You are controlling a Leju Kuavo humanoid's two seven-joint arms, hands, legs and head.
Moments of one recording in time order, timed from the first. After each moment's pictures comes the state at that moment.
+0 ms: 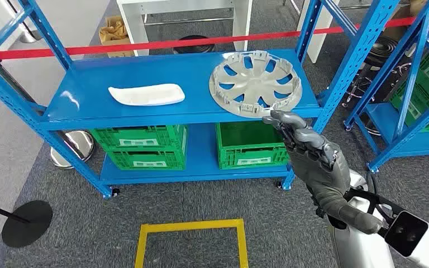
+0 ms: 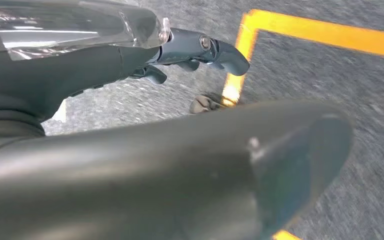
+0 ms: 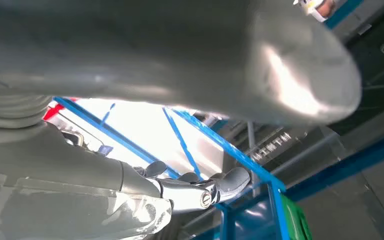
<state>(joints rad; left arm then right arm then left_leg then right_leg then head) -0.09 -0.11 1.12 -0.21 -0.76 -0.06 -0.18 -0.38 -0.10 0.31 -1.89 -0.02 0.59 -0.69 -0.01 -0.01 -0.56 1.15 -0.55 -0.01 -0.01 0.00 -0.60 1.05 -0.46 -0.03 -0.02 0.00</state>
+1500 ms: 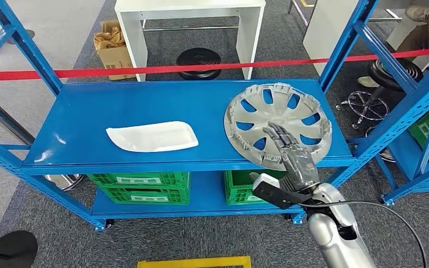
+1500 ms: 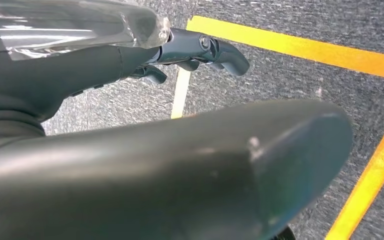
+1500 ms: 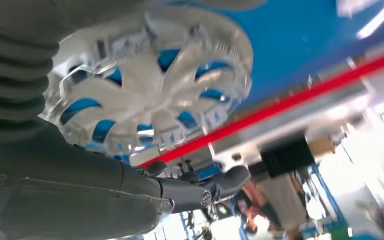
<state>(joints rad) -0.07 -0.12 1.12 -0.20 -0.80 -0.05 -0.20 -0.22 -0.19 0.33 -1.59 0.87 -0.06 -0.19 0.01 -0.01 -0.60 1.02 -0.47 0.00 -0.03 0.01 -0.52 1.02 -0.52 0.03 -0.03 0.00</state>
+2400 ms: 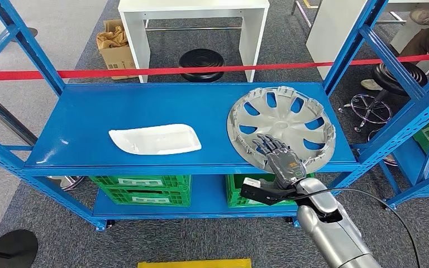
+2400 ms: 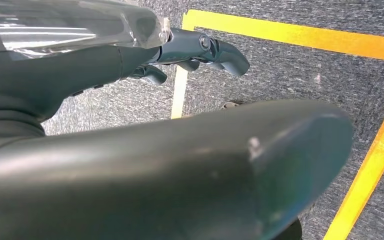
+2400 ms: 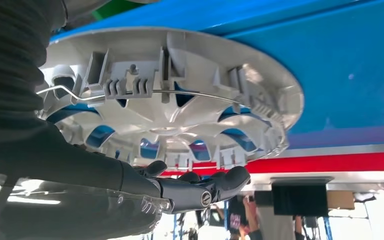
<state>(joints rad) -0.07 -0.13 1.12 -0.20 -0.84 -0.06 -0.20 -0.41 -0.23 0.51 -1.20 1.03 -0.18 -0.16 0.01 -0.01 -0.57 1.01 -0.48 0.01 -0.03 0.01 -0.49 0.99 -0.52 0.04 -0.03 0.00</state>
